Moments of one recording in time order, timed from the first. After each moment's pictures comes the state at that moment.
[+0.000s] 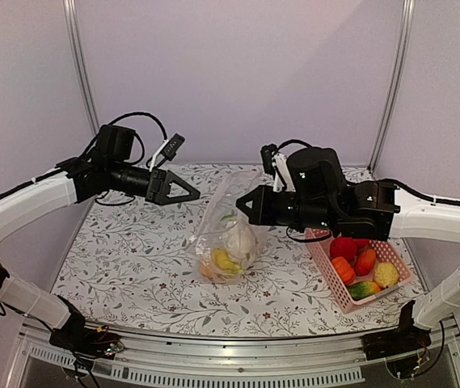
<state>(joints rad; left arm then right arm) -0.53 1.37 1.15 -0.33 0.90 -0.27 1.15 1.43 1.26 -0.23 0.21 0.76</state>
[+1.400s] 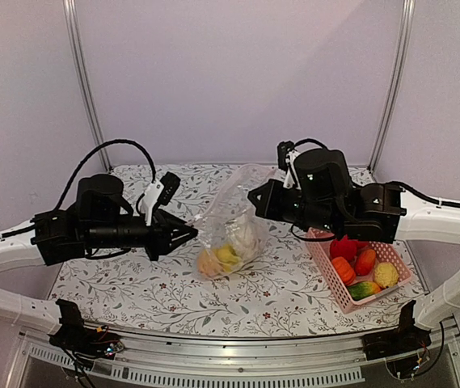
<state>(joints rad) -0.99 0.99 0.81 -0.22 0.10 -0.23 1.15 1.40 1.22 -0.22 0.36 0.84</state>
